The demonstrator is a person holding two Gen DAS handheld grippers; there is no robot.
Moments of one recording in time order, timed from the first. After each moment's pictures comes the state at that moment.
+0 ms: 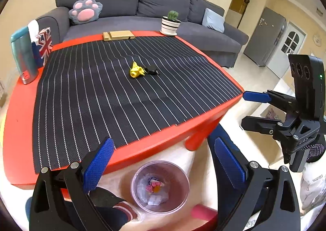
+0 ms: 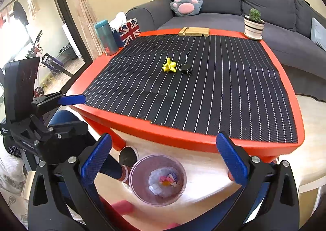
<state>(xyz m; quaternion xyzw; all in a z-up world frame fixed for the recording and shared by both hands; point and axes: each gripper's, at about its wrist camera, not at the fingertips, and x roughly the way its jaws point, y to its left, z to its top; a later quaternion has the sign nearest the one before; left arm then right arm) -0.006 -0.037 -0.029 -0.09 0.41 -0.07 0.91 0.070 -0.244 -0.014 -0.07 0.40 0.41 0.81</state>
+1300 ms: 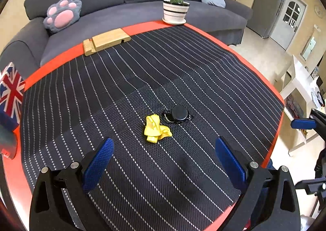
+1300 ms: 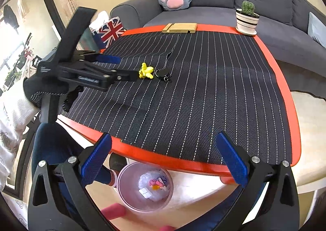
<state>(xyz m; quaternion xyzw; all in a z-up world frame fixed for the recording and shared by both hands) 0.178 -0.014 -0.054 0.00 0.48 -0.09 0.87 0.133 -0.238 -0.026 -0.07 0.43 0.39 0.81</state>
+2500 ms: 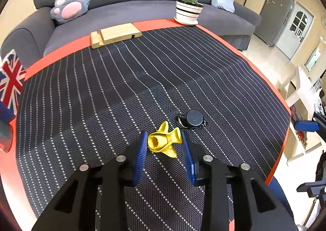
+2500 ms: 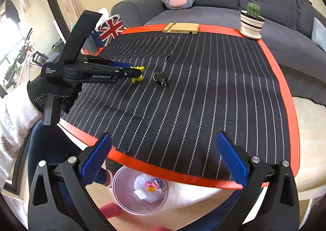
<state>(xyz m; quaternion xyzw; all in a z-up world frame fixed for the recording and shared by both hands) 0.185 0.001 -0.059 -0.03 0.47 -0.07 0.88 0.155 -0.220 -0.024 -0.09 0.43 0.40 0.80</state>
